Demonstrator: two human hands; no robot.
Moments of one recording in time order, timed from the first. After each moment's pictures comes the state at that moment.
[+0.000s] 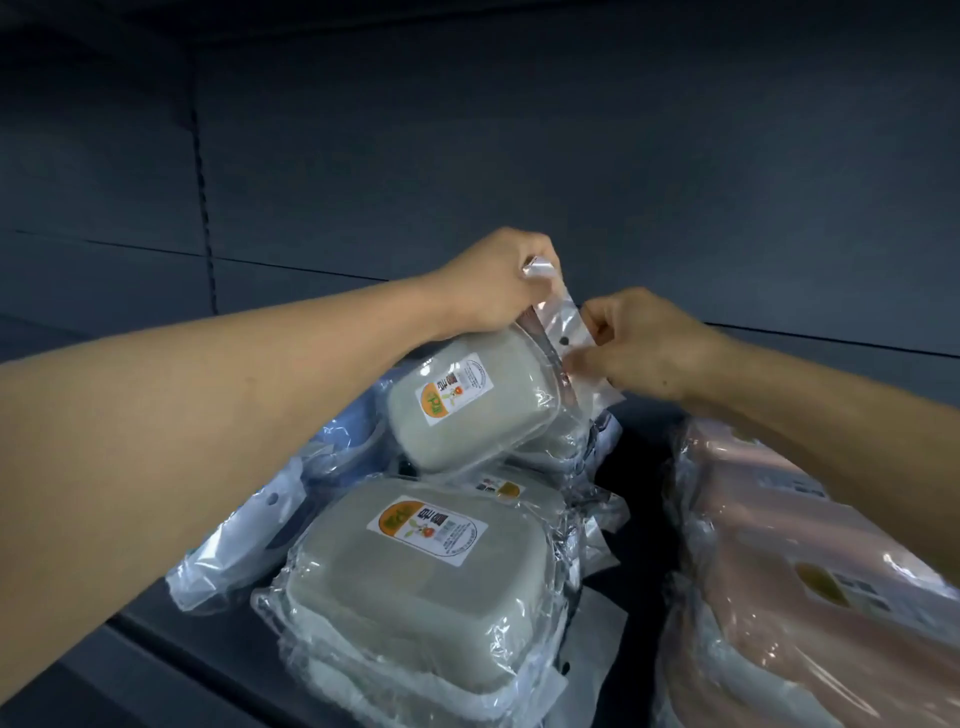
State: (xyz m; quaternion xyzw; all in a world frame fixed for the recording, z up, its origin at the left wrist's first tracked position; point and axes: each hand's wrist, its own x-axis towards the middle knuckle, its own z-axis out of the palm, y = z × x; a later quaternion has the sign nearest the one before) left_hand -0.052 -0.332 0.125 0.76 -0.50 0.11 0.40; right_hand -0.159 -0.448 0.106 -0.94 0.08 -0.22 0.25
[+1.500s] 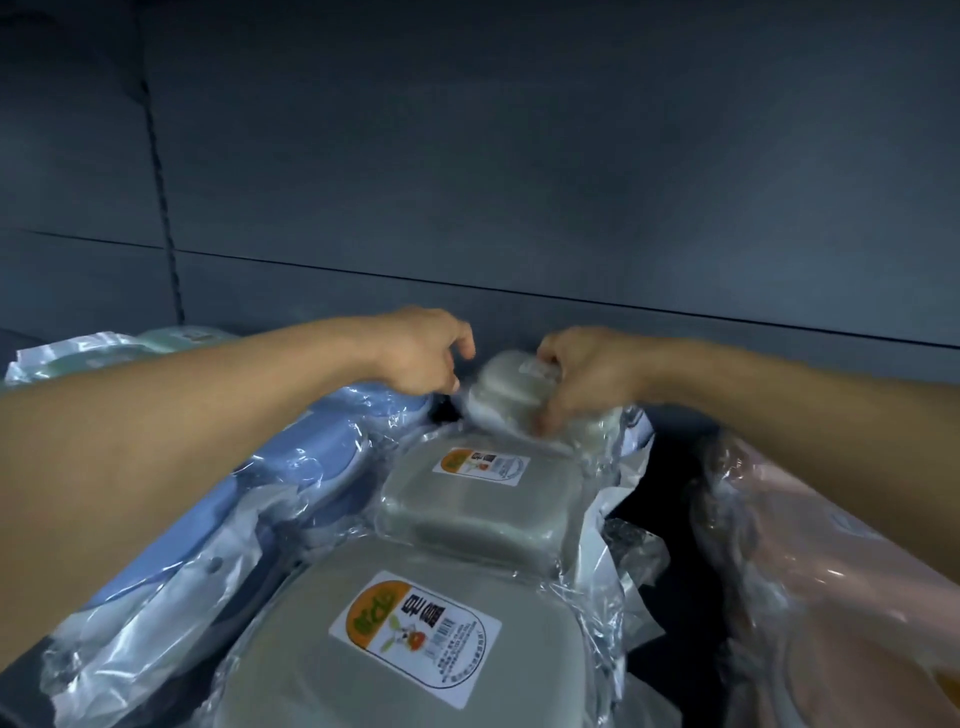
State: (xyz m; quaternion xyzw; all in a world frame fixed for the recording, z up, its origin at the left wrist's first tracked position) left_hand 0.014 -0.315 0.088 0.91 -0.40 0.01 0.09; right_hand -0.078 -0.468 0.091 -0.99 0.11 -0.02 0.00
